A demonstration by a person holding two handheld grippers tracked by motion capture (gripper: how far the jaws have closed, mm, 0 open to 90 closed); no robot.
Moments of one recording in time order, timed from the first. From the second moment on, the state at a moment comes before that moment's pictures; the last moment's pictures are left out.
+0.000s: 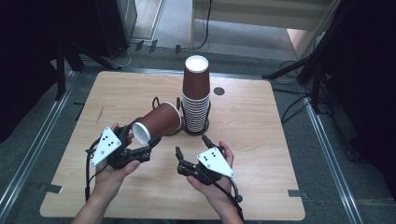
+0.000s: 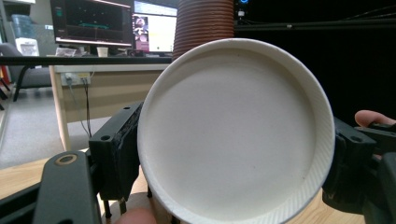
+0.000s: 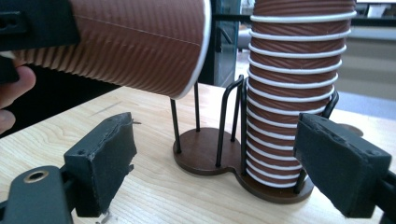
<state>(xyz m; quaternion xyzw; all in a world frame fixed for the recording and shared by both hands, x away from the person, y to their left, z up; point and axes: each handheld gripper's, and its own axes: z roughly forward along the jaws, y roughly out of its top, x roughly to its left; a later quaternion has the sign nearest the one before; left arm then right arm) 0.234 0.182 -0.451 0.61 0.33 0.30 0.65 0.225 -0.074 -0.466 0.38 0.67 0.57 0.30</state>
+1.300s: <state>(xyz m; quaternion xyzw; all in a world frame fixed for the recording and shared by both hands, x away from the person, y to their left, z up) 0.234 0.168 -0.464 0.60 0.32 0.30 0.67 0.219 -0.067 -0.450 0.65 0.40 0.64 0.01</state>
